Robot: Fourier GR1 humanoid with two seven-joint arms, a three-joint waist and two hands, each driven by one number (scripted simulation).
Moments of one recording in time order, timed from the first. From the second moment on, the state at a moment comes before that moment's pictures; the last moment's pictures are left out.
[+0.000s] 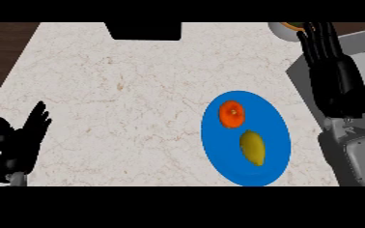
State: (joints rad) left arm 0.04 0.43 0.03 -1.35 0.25 0.20 0.16; right arm -0.36 -0.36 0.10 -1.66 -0.27 -0.27 0.07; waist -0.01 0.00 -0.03
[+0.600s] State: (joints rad) left arm -0.12 0.40 -0.16 -1.52 0.17 0.07 0.05; right arm -0.04 -0.45 0.27 -1.51 0.17 -0.51 0.11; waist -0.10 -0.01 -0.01
